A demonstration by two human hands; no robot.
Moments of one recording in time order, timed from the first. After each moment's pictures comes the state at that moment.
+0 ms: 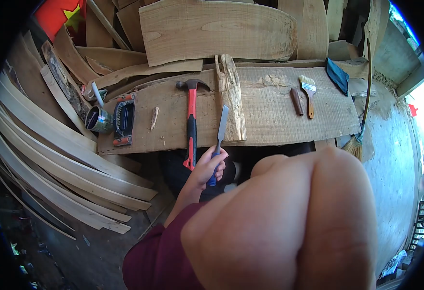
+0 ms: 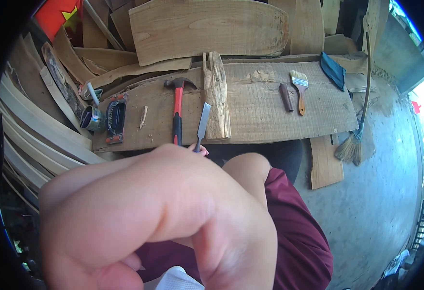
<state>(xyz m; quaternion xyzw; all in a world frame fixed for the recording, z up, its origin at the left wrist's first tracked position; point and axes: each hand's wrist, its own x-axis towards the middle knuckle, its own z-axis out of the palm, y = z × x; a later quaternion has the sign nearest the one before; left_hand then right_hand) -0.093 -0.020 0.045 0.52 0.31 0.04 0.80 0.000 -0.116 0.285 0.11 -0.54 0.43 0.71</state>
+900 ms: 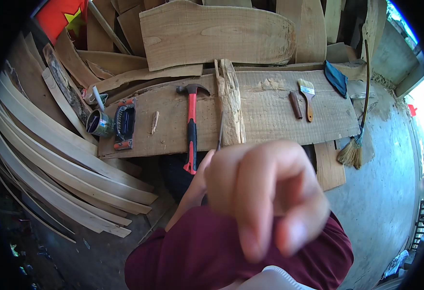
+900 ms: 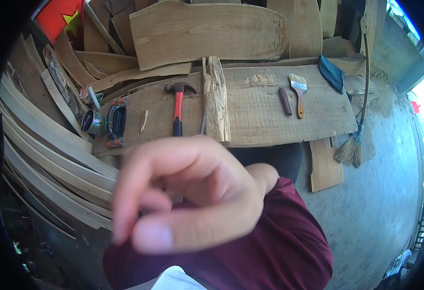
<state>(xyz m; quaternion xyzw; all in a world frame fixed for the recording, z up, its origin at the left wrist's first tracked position) -0.097 -0.031 0.038 0.47 0.21 0.15 0.85 0.007 -0.137 0.276 0.00 -0.50 0.51 0.70</state>
